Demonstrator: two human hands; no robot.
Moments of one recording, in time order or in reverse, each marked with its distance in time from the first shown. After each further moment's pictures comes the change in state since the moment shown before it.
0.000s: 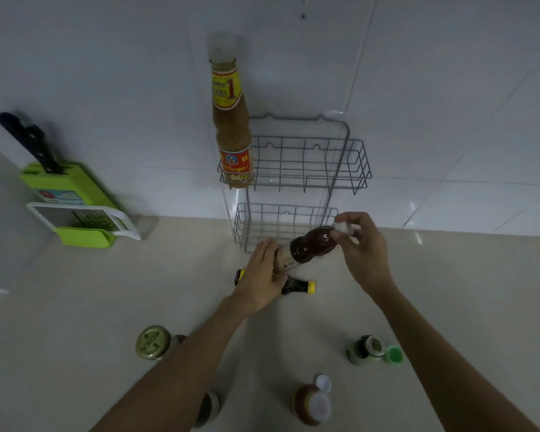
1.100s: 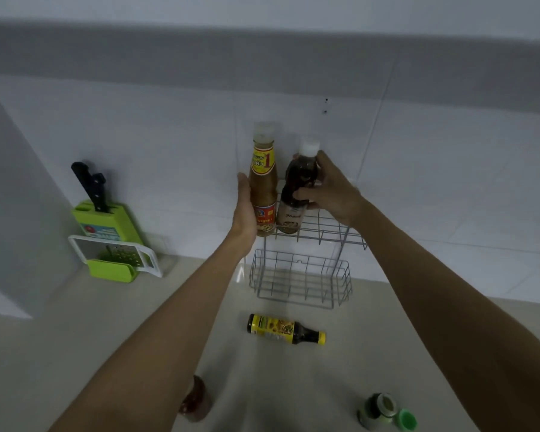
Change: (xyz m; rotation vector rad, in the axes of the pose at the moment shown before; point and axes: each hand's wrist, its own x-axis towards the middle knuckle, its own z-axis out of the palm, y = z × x) left_hand 0.046 0.100 -0.175 -1.027 0.402 -0.074; right_hand 0.112 -0.168 0.025 0.232 -0.519 -0.192
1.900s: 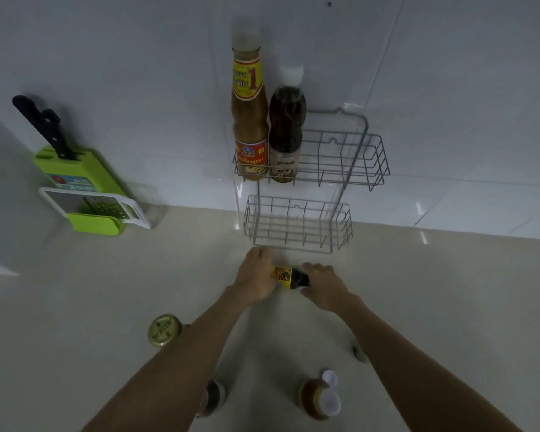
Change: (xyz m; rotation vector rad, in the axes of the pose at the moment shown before) left_hand -0.065 -0.191 -0.038 1.288 -0.374 -0.117; right_hand -0.147 0.223 0.075 -0.935 -0.329 0.540
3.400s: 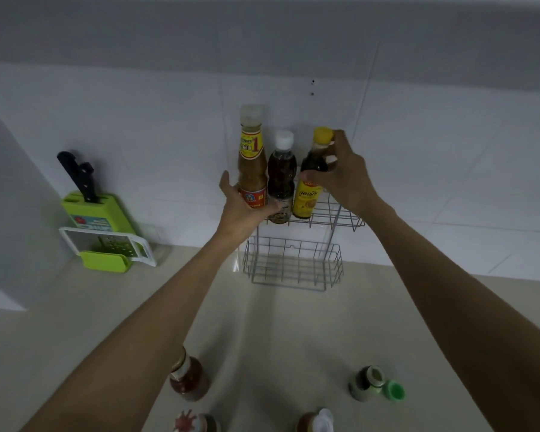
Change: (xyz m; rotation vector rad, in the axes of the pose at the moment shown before) left_hand 0.003 0.071 -0.170 -0.873 0.411 0.142; right_hand -0.042 -0.067 -0.261 0.556 0.754 -0.453
